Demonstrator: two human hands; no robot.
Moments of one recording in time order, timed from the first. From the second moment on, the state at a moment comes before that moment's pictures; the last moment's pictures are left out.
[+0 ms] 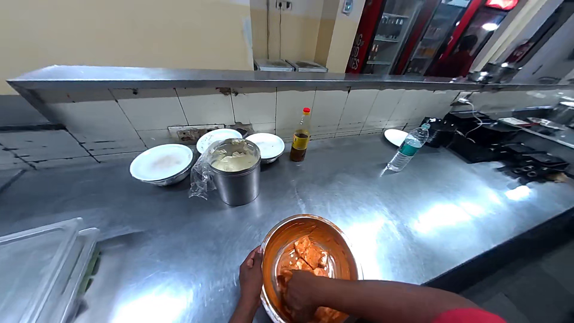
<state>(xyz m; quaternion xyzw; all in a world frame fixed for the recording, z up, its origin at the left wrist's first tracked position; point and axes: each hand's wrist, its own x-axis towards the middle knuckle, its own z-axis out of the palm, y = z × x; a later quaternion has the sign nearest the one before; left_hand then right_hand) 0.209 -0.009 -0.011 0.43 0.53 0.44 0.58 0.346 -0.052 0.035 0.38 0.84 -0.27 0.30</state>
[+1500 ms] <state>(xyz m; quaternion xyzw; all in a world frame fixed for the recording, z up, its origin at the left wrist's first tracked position) 0.222 -0.037 0.000 0.39 0.53 0.46 0.59 0.364 -0.057 0.032 0.67 0.66 -0.32 -0.07</state>
